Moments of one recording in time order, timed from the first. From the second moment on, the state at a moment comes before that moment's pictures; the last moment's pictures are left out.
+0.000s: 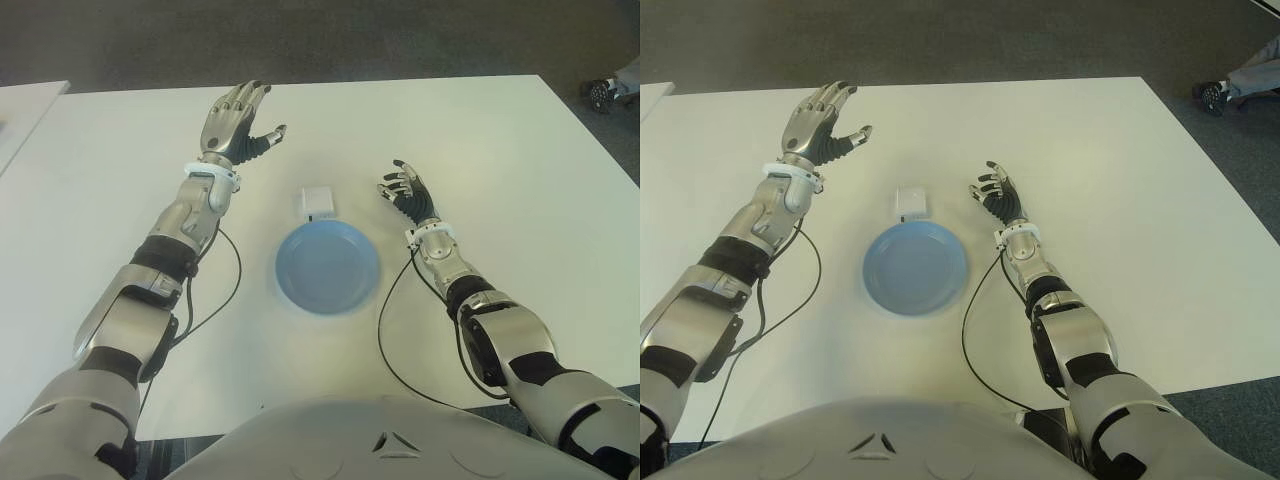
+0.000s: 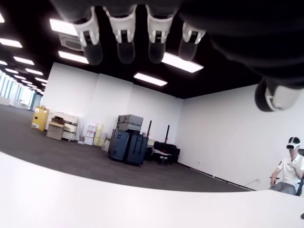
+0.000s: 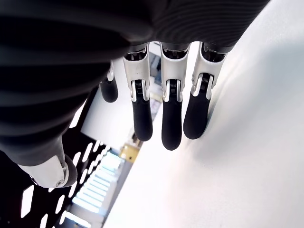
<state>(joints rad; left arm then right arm) -0.60 0.48 -0.36 0.59 0.67 -0.15 0.37 -0.60 -0.17 0.15 1.25 -0.23 -0.55 -0.20</state>
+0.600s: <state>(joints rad) -0.53 0.47 -0.33 0.51 0.67 -0.15 0.33 -0.60 -0.17 0.15 1.25 -0.23 -0.55 -0.20</state>
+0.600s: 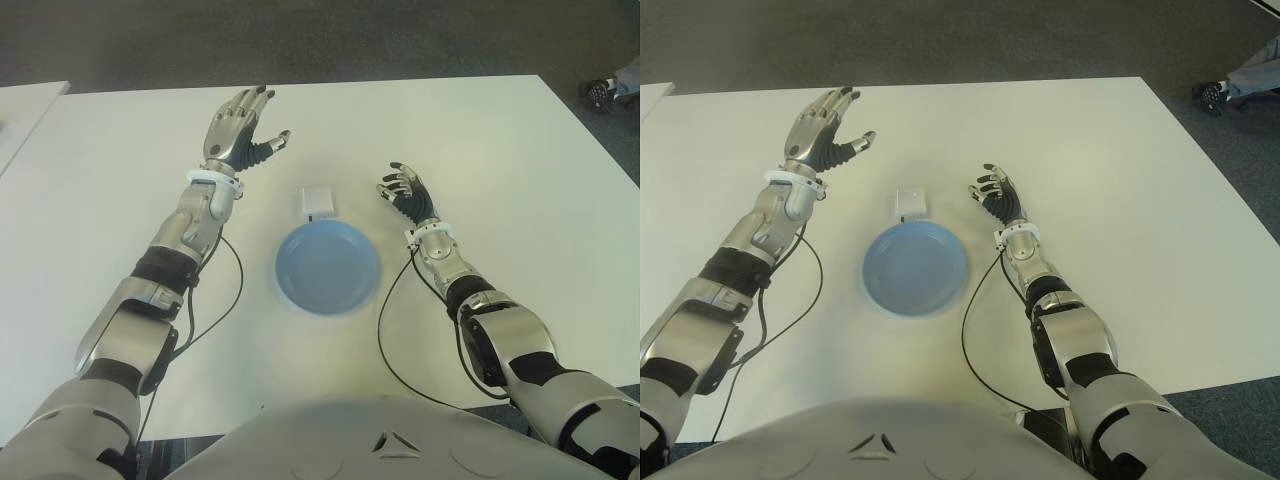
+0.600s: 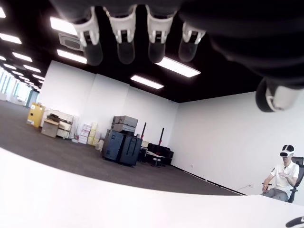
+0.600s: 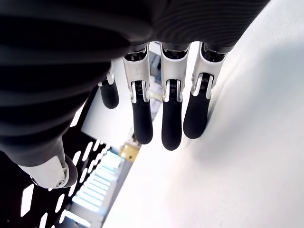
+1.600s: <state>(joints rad) -0.78 0.43 -0.50 1.09 0.70 -0.57 0.24 -0.60 -0.17 0.15 1.25 -0.23 -0.55 -0.20</state>
